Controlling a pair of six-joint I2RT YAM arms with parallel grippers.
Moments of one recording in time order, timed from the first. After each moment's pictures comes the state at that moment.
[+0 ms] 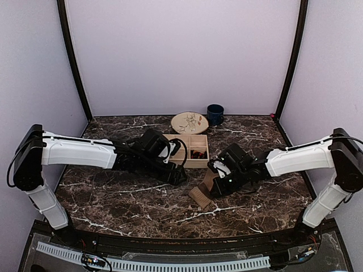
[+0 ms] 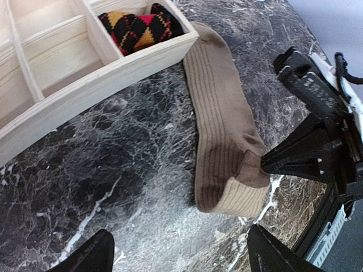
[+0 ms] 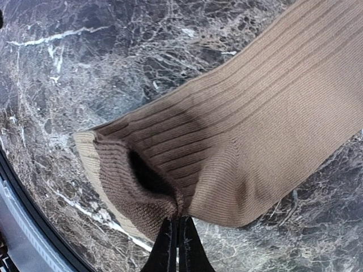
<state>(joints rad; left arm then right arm) -0.94 1.68 1.11 -0.30 0.08 -0.47 0.88 1.56 0.82 -0.31 -0.19 0.50</state>
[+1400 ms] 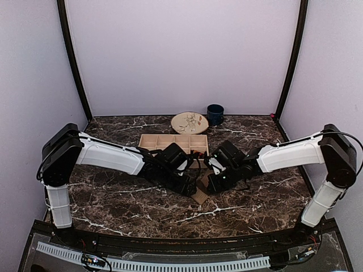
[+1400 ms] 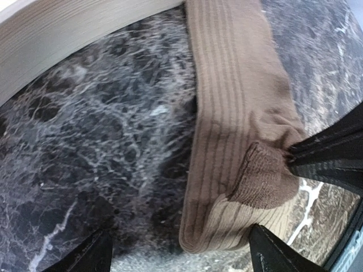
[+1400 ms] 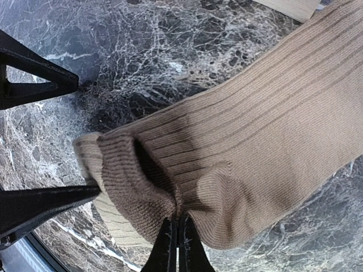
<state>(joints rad) -1.00 1.95 1.24 -0.30 0.08 -0.49 0.88 1.66 0.92 -0.33 -0.13 0.49</state>
